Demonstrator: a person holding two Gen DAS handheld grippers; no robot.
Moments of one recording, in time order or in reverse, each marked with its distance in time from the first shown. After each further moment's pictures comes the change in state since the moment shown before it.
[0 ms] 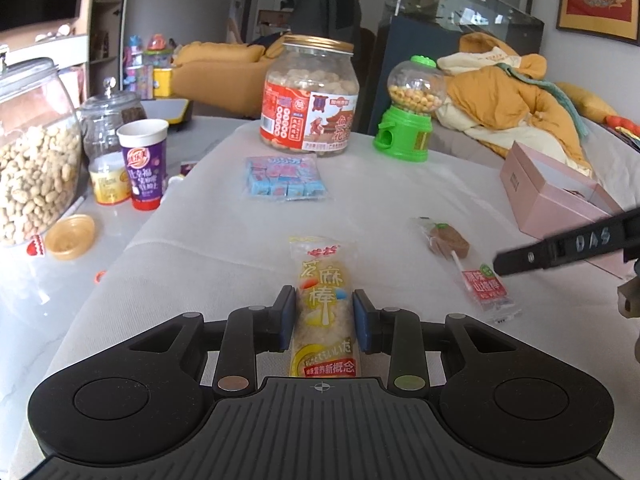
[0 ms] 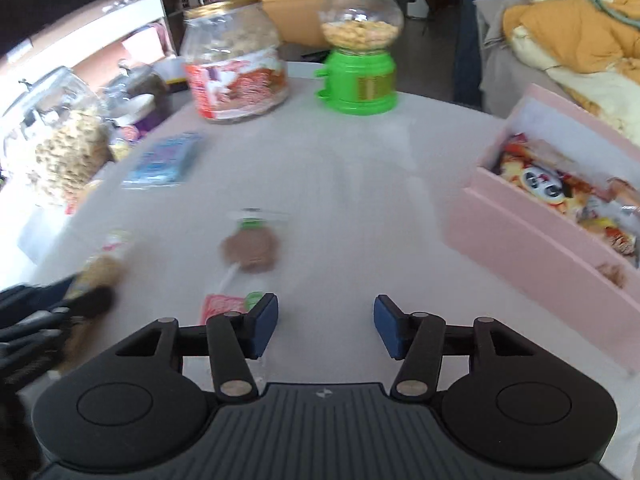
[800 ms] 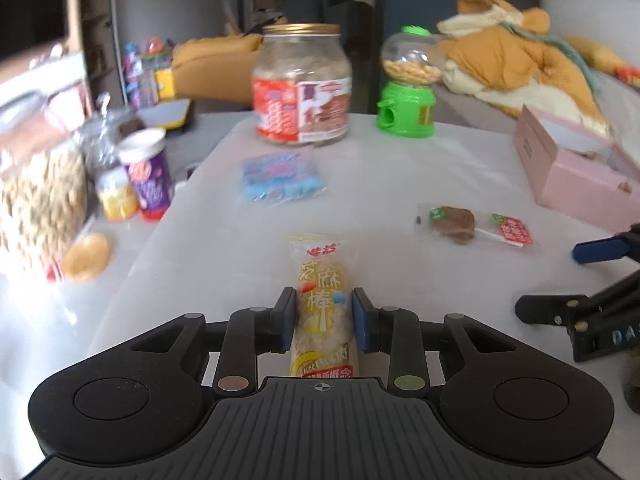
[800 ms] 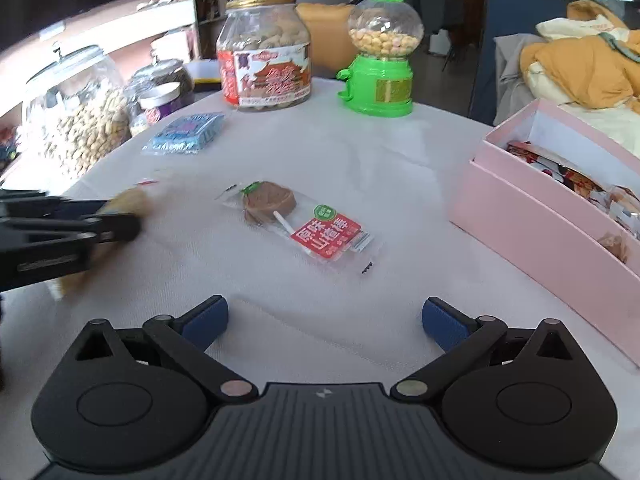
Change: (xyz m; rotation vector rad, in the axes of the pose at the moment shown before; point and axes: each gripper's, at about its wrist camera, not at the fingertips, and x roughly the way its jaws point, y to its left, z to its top) left arm 0.009 -0.016 0.013 0.082 0.075 0.072; right arm 0.003 -0.007 -0.041 -0.135 -0.083 -0.004
